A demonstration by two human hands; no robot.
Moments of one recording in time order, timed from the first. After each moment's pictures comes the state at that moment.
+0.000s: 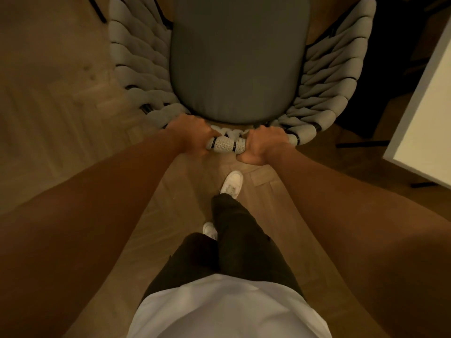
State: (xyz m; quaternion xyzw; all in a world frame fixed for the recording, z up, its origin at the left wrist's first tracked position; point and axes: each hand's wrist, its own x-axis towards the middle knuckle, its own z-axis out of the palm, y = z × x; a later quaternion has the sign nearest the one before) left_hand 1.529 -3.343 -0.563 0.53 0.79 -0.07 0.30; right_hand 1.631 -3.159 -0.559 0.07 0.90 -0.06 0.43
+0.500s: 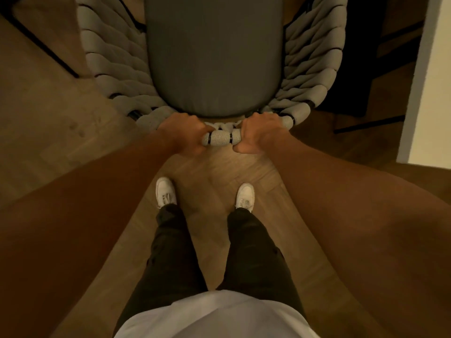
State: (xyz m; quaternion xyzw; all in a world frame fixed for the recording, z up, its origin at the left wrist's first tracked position) left_hand 1.388 -3.305 -0.573 0.59 0.75 -0.03 0.30; right_hand 1.516 -3.140 -0.550 0.17 0.90 -0.08 0.39
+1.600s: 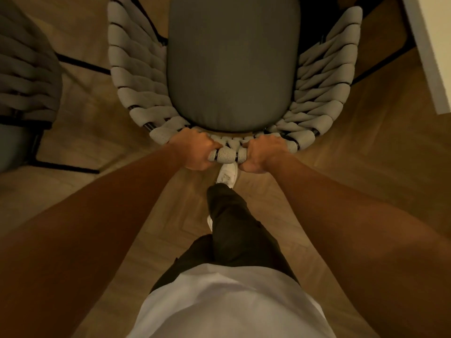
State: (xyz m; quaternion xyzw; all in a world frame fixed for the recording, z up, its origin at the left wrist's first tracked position) left_hand 1.222 -3.245 -0.561 0.79 0.54 -0.15 0.25; right_hand 1.422 -3.177 -0.566 0.41 0.81 -0.19 0.37
